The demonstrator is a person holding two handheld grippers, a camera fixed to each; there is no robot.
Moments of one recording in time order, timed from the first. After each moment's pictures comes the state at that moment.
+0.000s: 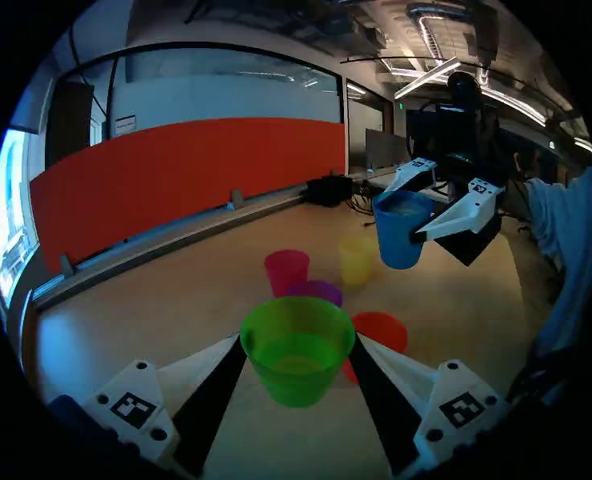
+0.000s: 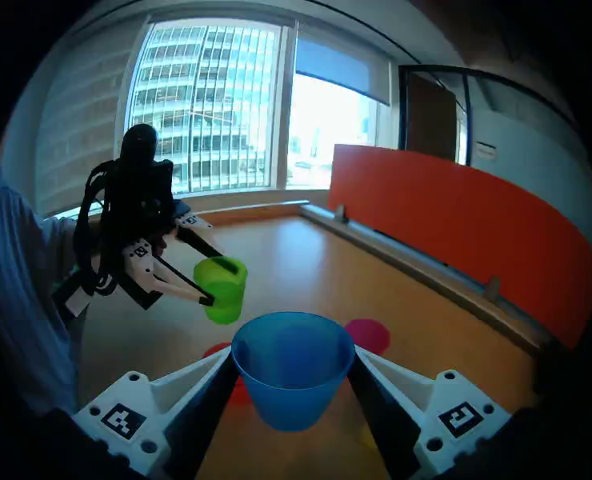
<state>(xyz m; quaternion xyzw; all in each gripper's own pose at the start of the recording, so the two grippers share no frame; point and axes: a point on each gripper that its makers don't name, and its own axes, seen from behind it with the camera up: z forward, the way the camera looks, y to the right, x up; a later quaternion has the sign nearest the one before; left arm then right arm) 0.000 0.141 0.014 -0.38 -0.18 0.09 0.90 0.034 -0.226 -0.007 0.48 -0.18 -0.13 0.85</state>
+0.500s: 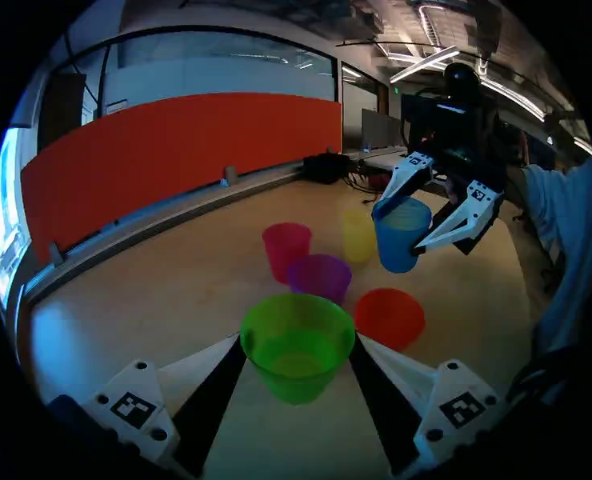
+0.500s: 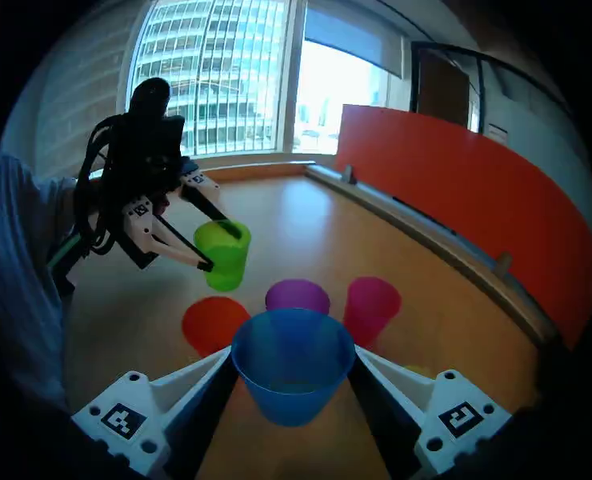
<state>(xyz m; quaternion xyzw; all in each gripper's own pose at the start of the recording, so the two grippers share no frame) -0.035 0.141 0.024 -0.39 -0.22 0.10 0.89 -0.024 -0.216 0.002 0.48 -0.23 -0.18 0.83</state>
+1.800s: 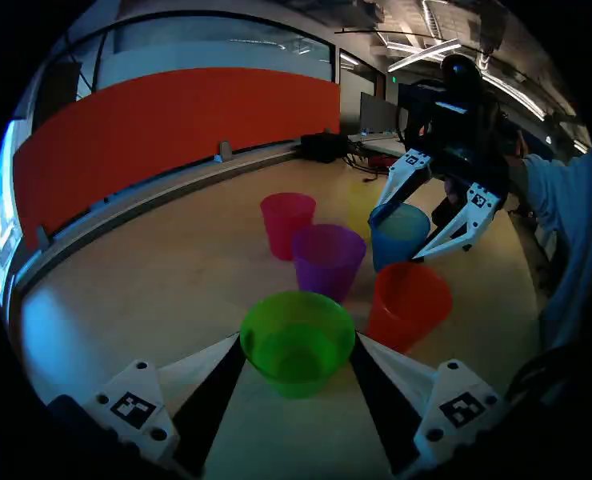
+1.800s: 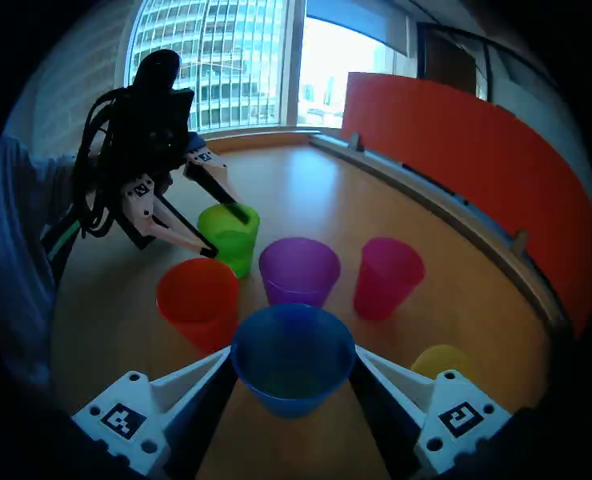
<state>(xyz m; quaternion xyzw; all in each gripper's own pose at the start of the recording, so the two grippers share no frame) -0.078 0.142 0.034 -0.40 -0.25 0.11 0.88 -0.078 -0.217 0.008 0.48 -0.27 -0.19 0.81</state>
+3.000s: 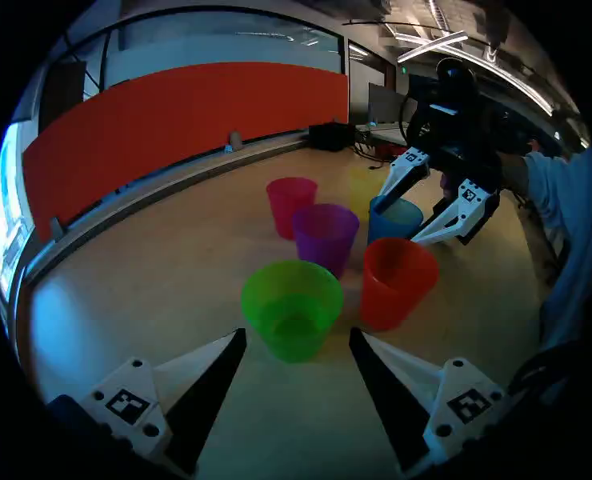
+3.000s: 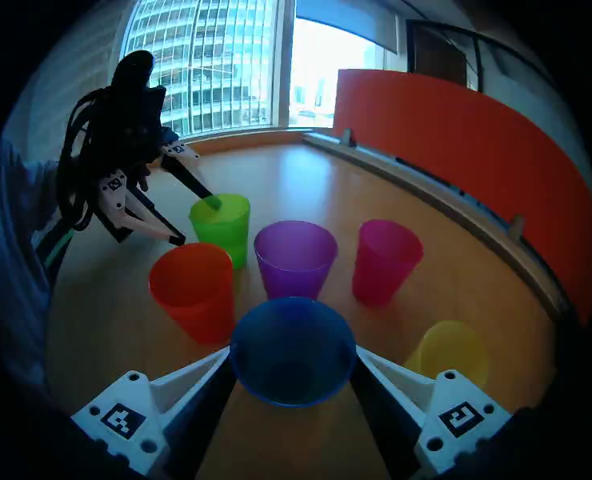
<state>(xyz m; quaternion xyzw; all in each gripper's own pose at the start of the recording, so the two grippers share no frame) -0.080 0.120 0.008 -0.37 -0.27 0.12 0.88 -0.095 -0.209 0.006 0.47 -0.27 -0.18 0.82</state>
